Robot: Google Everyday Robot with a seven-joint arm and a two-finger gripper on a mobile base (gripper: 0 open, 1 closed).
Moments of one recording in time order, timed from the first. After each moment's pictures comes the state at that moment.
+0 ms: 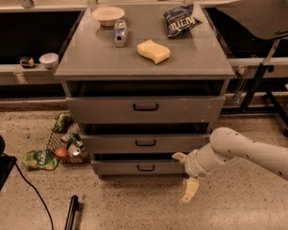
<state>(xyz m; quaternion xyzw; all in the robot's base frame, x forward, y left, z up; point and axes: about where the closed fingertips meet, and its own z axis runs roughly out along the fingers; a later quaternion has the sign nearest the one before) 0.486 -0.126 0.478 -0.68 0.67 0.22 0.20</state>
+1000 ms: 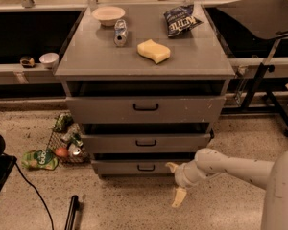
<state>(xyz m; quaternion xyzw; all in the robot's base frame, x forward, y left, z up) 0.516 -0.115 0.344 -0.68 0.67 0.18 0.22</state>
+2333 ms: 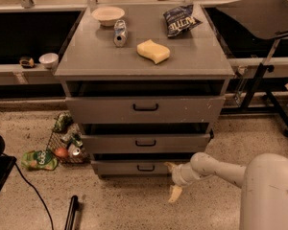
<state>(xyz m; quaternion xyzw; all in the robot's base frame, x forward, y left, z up) 0.567 -0.111 0.257 -0.68 0.67 0.17 0.26</state>
